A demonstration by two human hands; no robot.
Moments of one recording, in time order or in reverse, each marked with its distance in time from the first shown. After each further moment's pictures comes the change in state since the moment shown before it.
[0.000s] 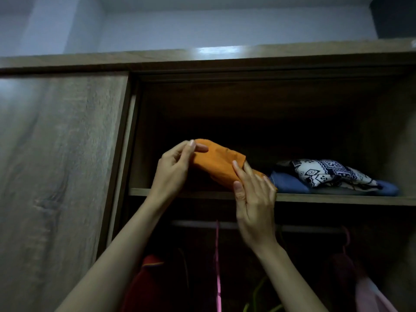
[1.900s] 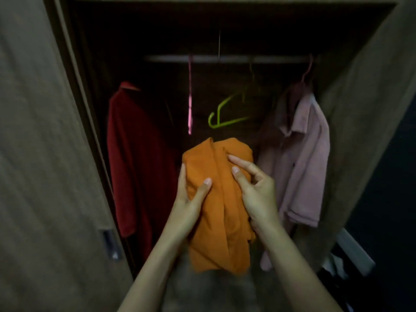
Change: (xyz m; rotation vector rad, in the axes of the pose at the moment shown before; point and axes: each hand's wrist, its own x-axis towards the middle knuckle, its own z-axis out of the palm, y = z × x) left_hand -0.378 0.049 0.062 -0.252 -0.231 -0.978; right_hand -0.269 -0.067 -0.158 0.635 -0.281 1.087
